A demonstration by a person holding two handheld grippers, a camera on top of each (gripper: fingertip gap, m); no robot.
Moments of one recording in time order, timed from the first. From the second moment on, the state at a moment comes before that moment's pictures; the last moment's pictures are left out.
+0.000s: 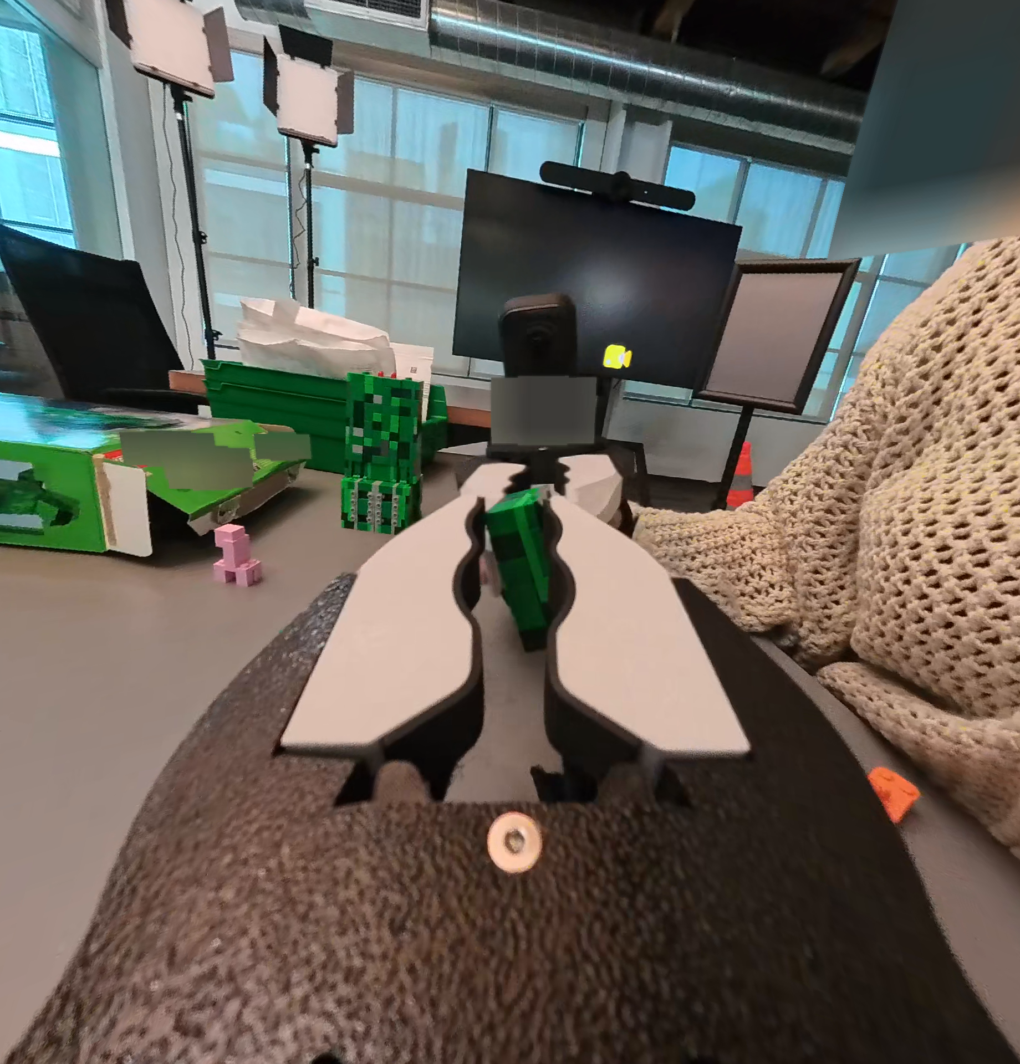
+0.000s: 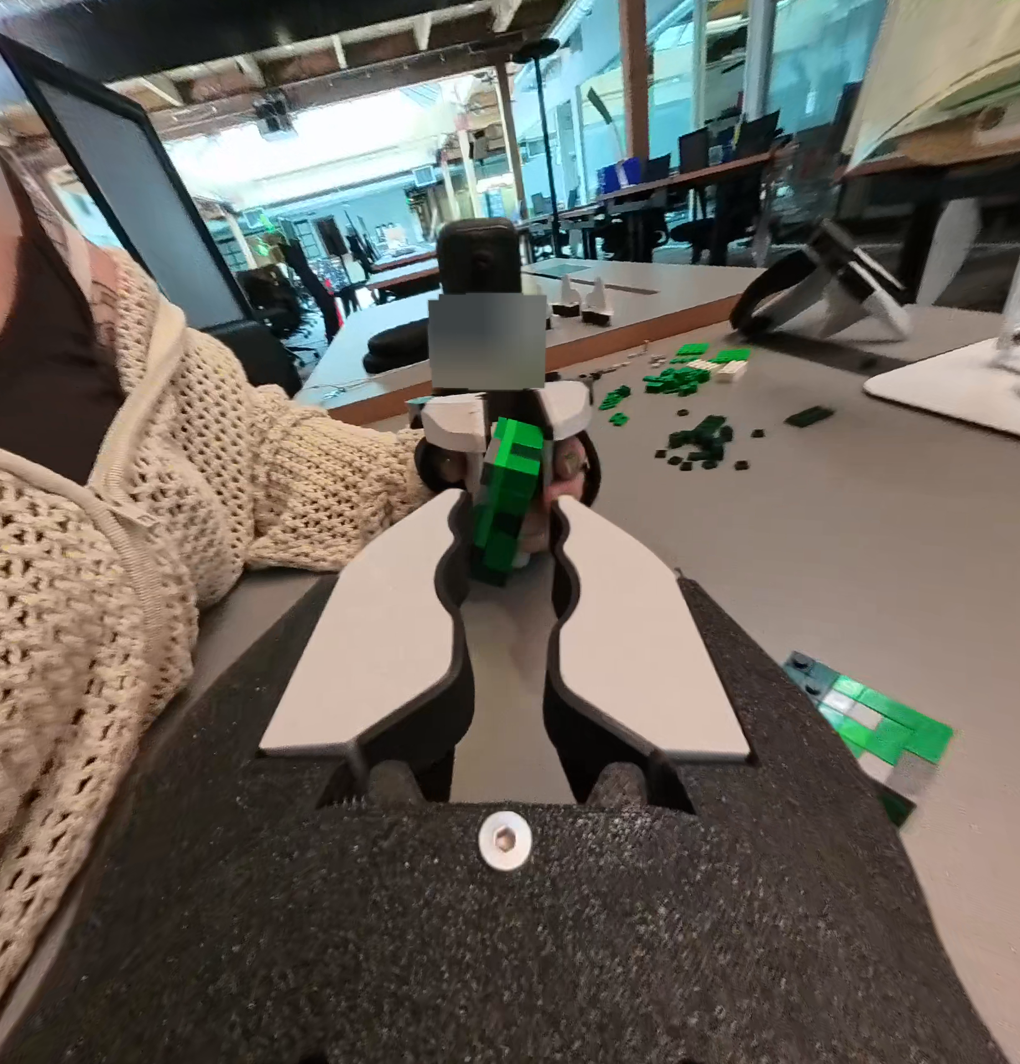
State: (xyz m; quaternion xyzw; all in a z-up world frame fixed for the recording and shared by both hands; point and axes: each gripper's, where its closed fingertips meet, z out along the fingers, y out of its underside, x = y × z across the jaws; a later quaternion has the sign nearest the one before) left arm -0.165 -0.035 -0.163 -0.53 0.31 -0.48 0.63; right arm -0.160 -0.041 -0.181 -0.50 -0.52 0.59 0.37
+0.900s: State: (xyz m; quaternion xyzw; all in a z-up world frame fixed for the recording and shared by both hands) left arm -0.184 0.012 -0.188 -0.61 0.32 -0.02 0.73; right arm -0.174 0.004 -0.174 -0.56 -0.40 0.42 0.60
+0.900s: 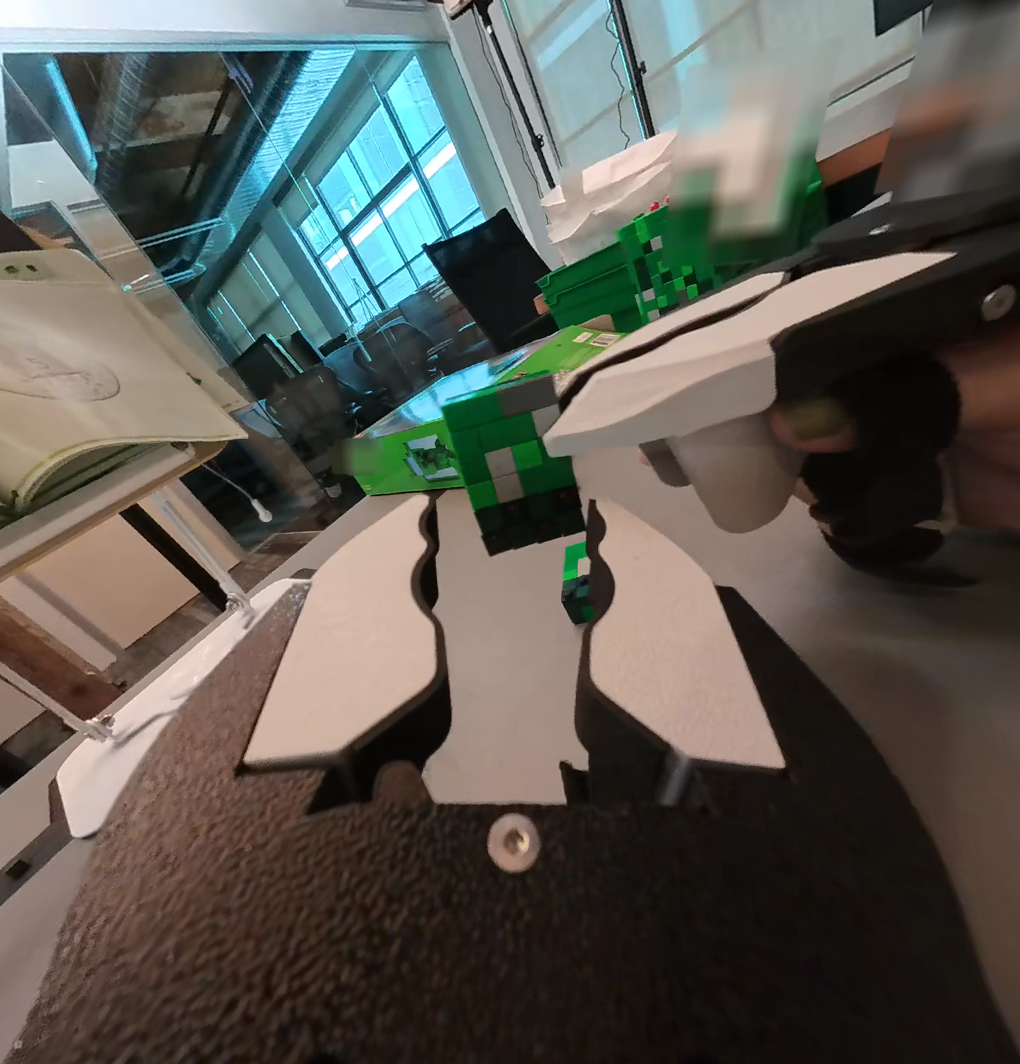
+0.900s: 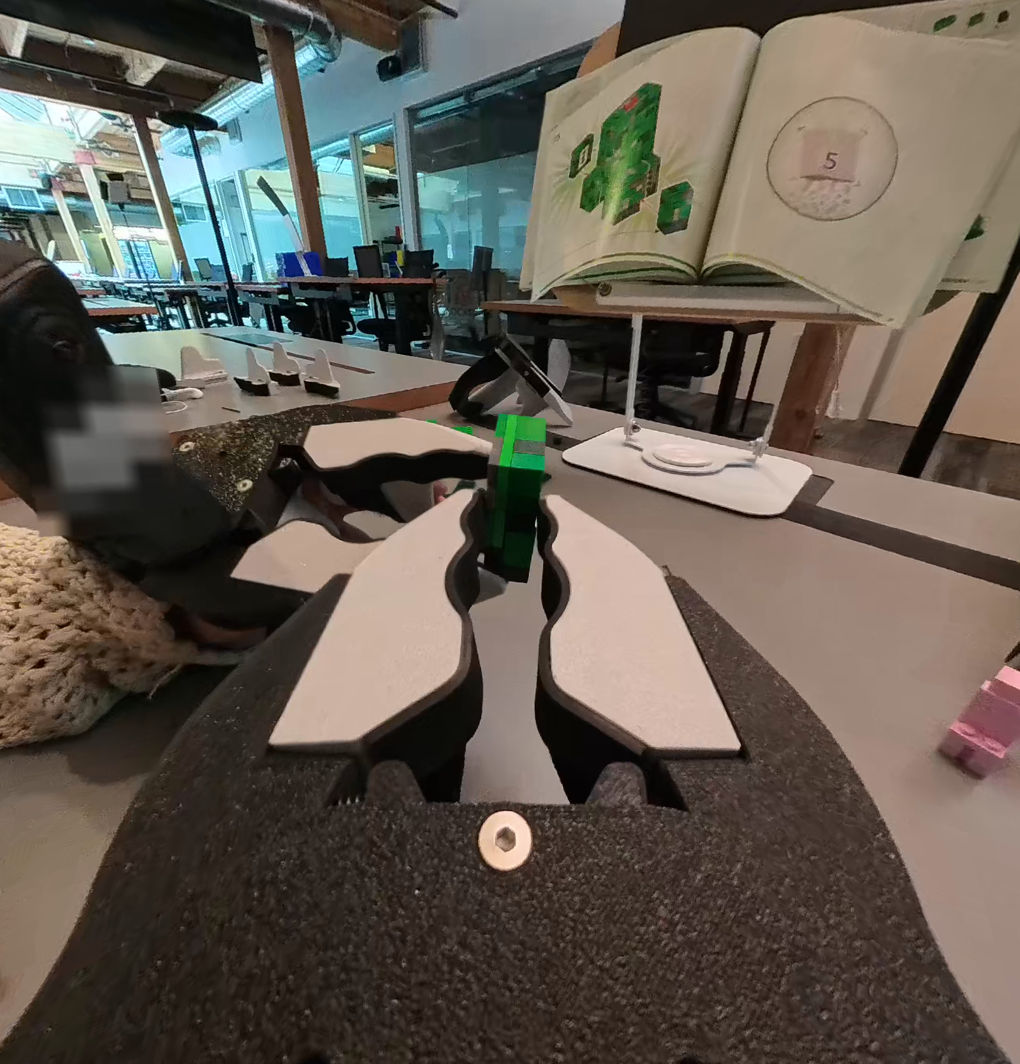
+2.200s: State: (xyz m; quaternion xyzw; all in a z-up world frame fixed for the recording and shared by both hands) left arm -0.194 0.018 -0.190 -0.64 0.28 -0.06 0.72; right arm 0.022 0.112 -0.156 -0.60 -0.22 0.01 0.77
